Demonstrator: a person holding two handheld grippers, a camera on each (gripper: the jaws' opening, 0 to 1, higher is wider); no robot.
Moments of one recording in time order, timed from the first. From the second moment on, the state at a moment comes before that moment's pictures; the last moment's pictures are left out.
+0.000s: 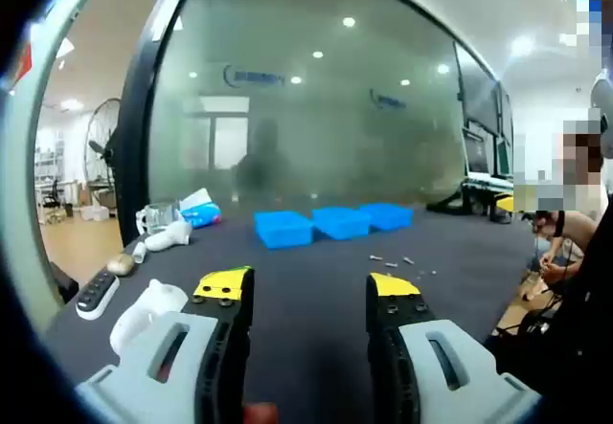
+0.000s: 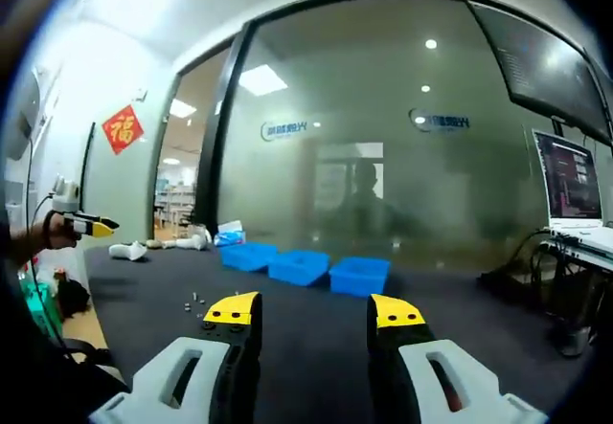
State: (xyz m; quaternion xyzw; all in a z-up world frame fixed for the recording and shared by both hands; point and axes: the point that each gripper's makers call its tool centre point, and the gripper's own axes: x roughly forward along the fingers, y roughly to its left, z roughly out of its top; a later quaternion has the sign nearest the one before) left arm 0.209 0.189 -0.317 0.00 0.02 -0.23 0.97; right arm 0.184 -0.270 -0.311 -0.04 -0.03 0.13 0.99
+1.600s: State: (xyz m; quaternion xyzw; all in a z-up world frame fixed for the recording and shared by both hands) left arm 0.211 0.188 -0.326 0.00 0.03 -0.24 0.97; right arm 0.186 -0.265 -0.320 -0.03 -0.02 0.14 0.99
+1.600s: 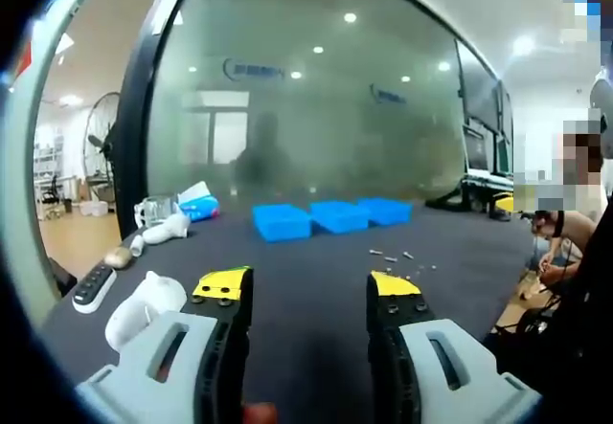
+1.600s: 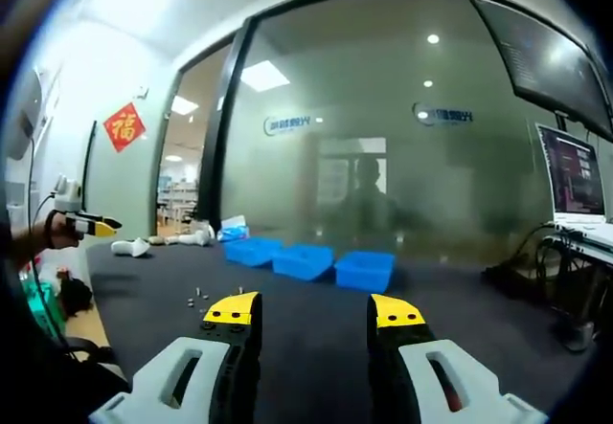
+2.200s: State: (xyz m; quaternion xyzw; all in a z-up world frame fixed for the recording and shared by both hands) left arm 0.212 0.187 -0.332 0.00 0.03 -0.24 0.97; right arm 0.188 -0.259 -0.326 -0.04 -0.01 0.14 0.99
